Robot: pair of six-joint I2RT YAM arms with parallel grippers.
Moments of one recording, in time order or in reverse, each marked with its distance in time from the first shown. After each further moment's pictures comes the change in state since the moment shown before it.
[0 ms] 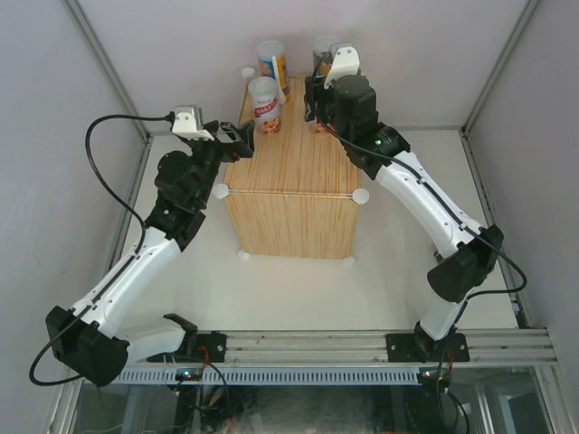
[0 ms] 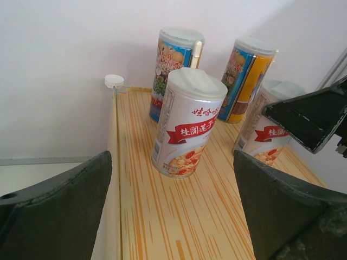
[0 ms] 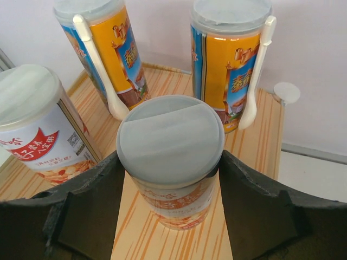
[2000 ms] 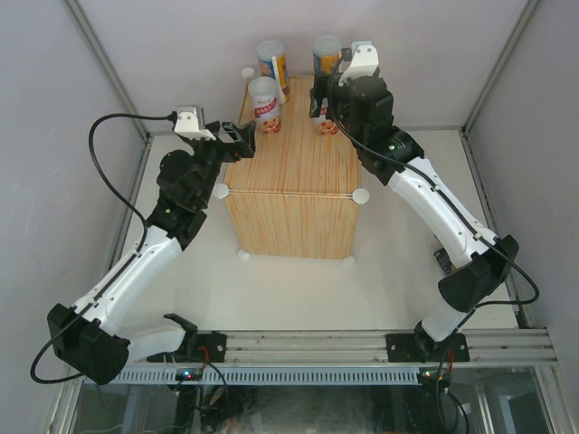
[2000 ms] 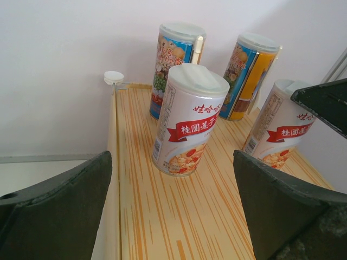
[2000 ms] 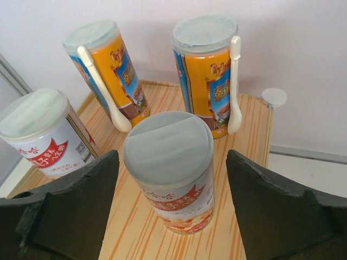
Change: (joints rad) left arm 0.000 0.014 0.000 -0.001 0.001 -0.001; right arm -0.032 -0.084 -0.093 0.062 -0.011 0.065
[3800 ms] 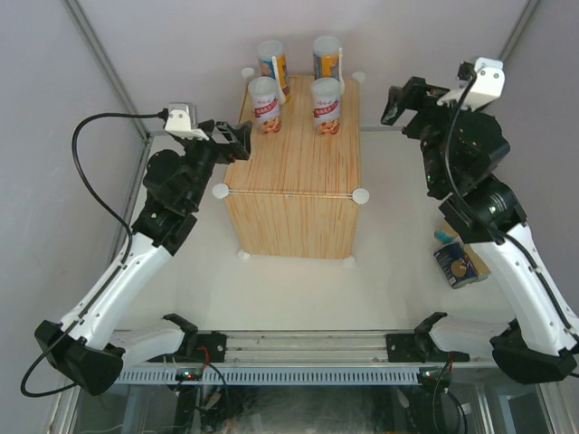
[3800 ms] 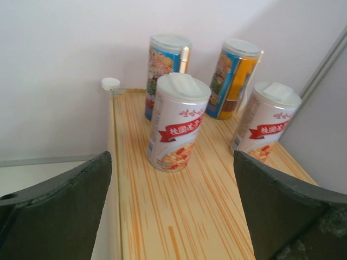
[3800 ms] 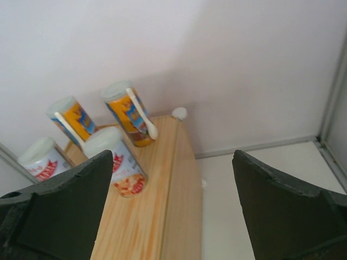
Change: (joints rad) left arm -0.012 -0.066 0.076 -0.145 0.003 0.027; right arm 0.018 -0.455 -0.126 -0.115 0.259 0.036
